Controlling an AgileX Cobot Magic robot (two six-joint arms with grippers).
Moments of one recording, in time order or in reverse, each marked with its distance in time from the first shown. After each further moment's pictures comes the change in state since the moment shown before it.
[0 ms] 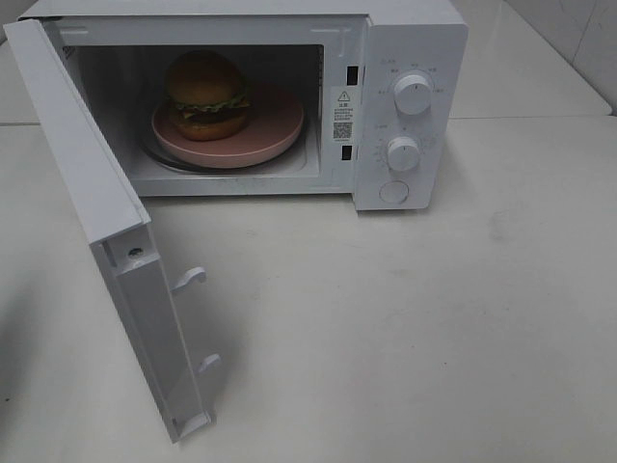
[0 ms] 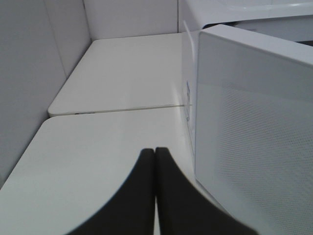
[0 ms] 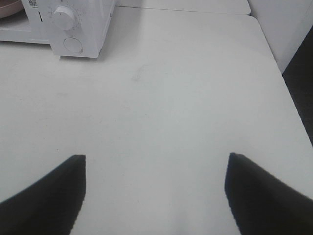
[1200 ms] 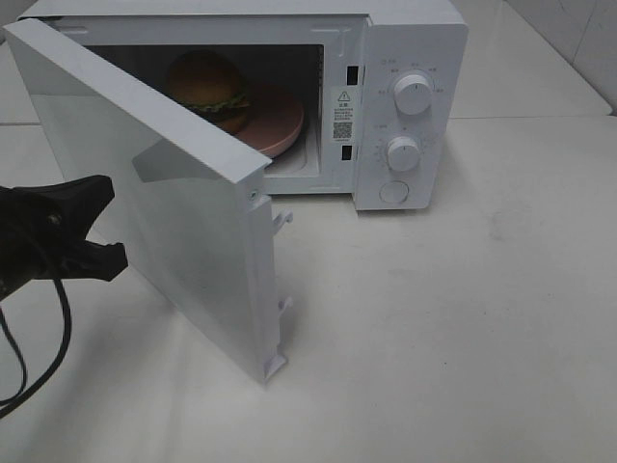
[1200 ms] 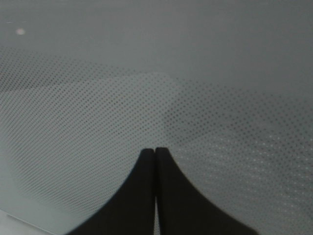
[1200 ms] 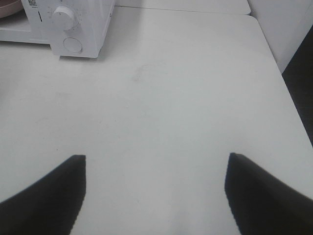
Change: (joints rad) left arm -0.496 0.755 -0.035 -0.030 -0.749 -0.122; right arm -0.001 0.000 0.000 0.000 0.000 0.000
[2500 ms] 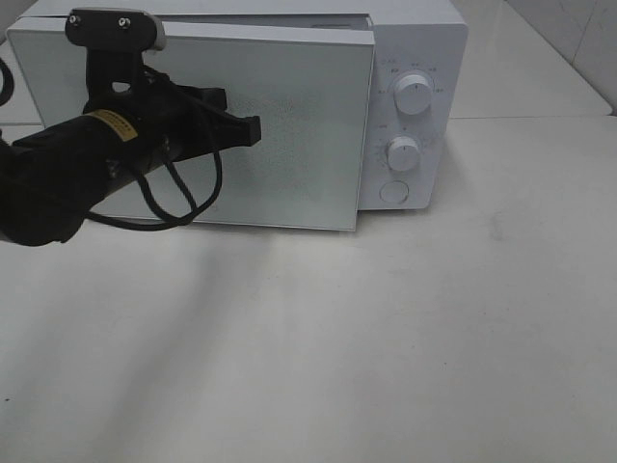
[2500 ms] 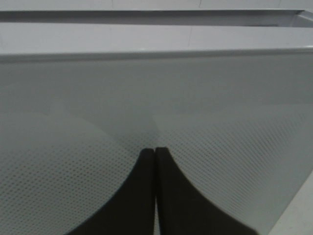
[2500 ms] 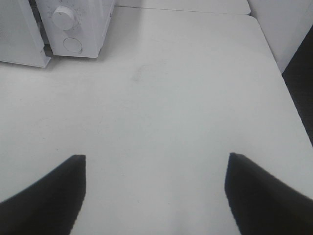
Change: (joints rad) left arm -0.120 0.186 -0.583 -0.198 0.446 0.080; right arm 0.000 0.000 0.000 0.000 0.000 0.000
